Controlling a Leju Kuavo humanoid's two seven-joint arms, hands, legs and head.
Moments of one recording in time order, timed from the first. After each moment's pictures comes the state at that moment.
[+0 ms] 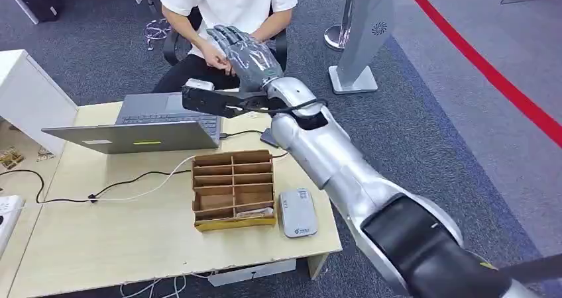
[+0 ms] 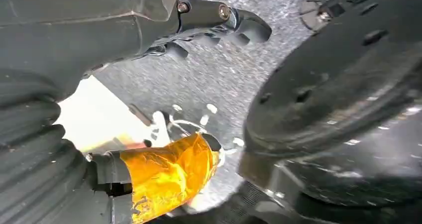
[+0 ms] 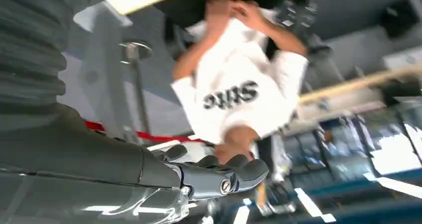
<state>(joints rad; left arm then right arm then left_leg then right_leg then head) 0.01 0.13 -1.00 -0.09 0.64 -0.25 -0.07 -0.99 0.24 0.48 -0.66 0.88 -0.21 -0.14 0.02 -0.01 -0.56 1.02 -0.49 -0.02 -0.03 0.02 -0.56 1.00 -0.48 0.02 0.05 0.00</state>
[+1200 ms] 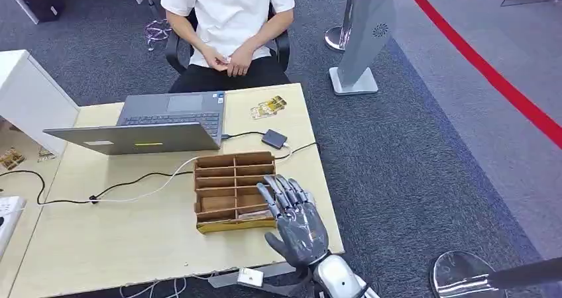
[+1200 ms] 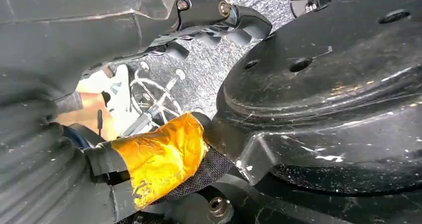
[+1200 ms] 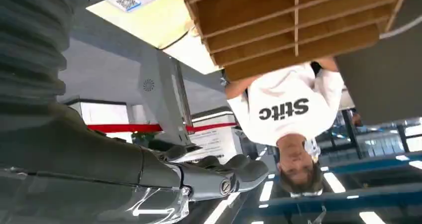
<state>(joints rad) 0.06 0.00 -0.92 -0.01 0.80 -0.18 -0.14 -0.02 0.02 0.55 -1.30 1.34 -0.59 -0.03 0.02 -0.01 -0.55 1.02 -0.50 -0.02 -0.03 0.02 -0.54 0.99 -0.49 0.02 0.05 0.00</state>
